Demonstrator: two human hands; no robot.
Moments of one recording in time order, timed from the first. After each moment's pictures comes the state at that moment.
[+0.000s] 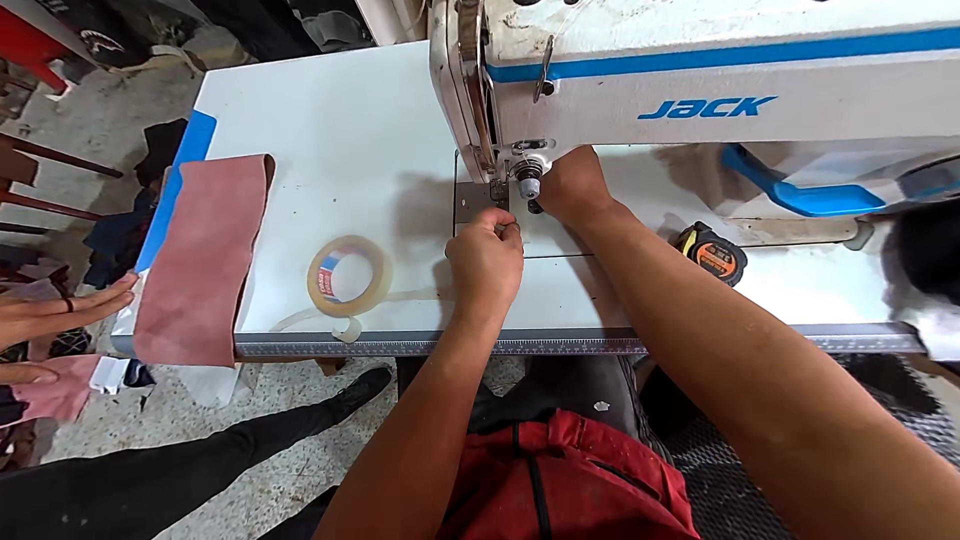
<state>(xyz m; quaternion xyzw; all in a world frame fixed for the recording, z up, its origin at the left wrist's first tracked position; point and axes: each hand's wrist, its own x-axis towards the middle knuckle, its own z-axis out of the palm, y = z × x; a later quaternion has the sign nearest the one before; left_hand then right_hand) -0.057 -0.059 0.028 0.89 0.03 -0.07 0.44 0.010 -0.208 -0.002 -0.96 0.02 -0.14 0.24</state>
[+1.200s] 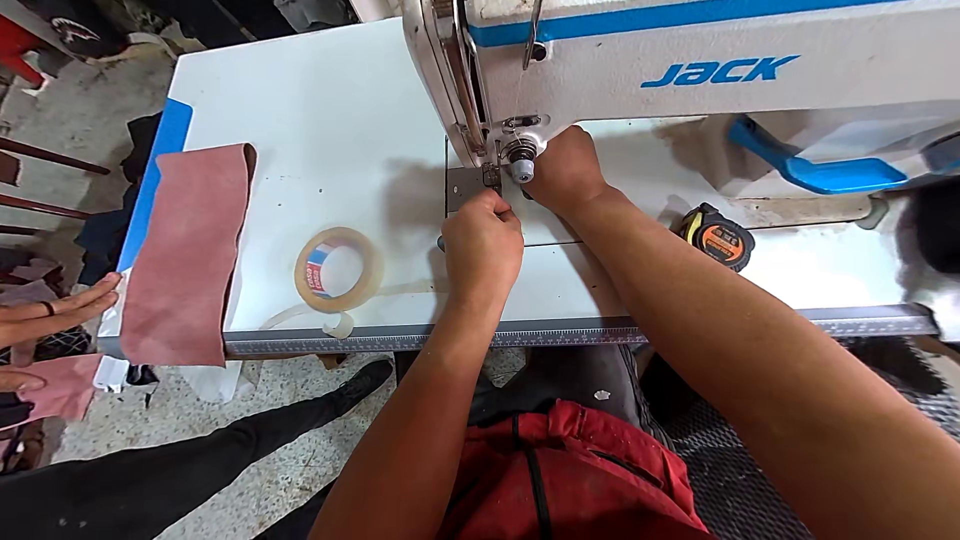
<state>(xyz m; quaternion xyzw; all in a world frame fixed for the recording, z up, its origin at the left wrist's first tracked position) -0.051 -0.067 0.036 0.93 0.03 -0.08 0.36 0.005 -0.202 0.002 -0.97 0.00 -0.13 0.20</state>
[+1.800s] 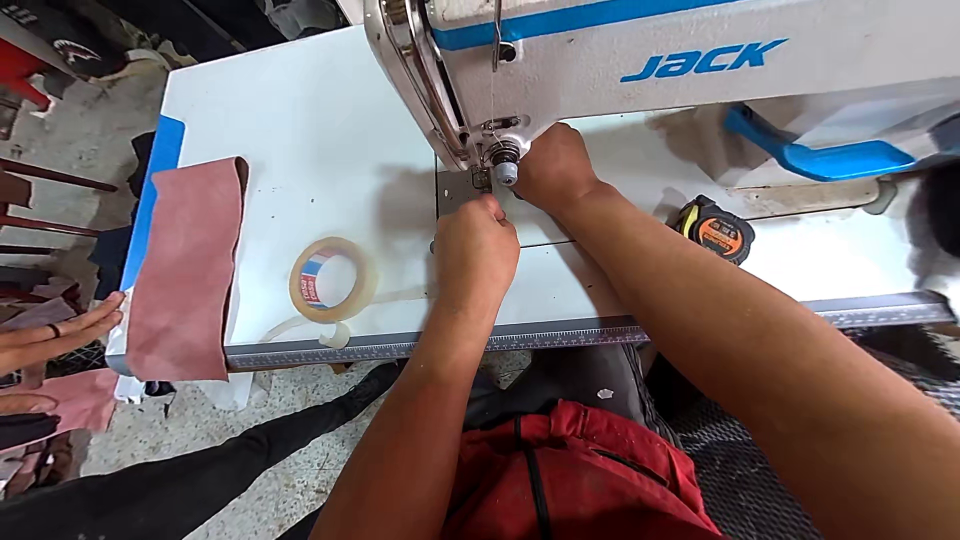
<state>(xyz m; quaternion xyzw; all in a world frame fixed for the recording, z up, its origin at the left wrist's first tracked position) -0.051 -0.071 0.048 0.97 -0.03 -0.10 0.21 0.006 -0.203 -0.001 -0.97 -0.01 -0.14 0.21</state>
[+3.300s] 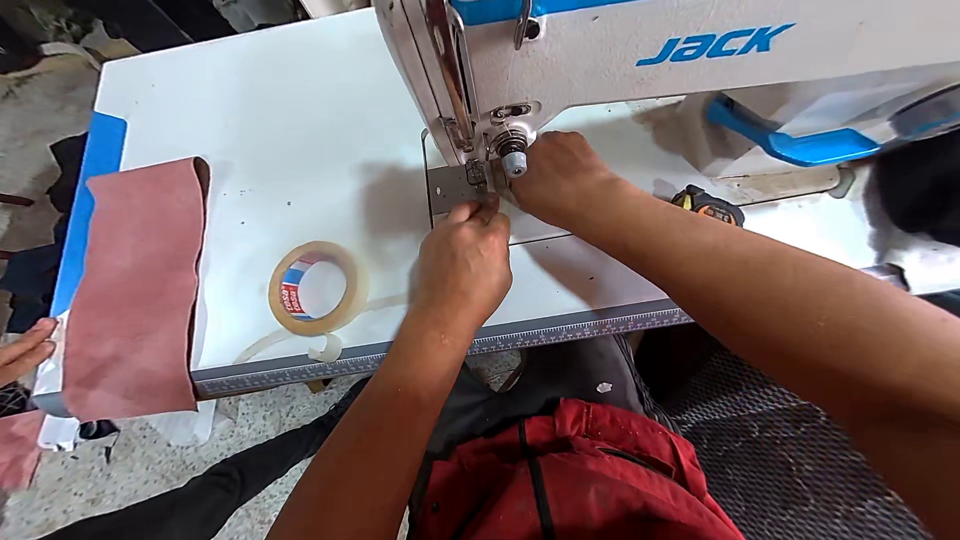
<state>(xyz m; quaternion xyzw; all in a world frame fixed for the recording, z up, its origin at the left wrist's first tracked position) -0.048 -0.025 0.014 0.92 -0.37 0.07 0.09 -0.027 -0.189 0.045 -1.00 -0.02 0.07 0.06</state>
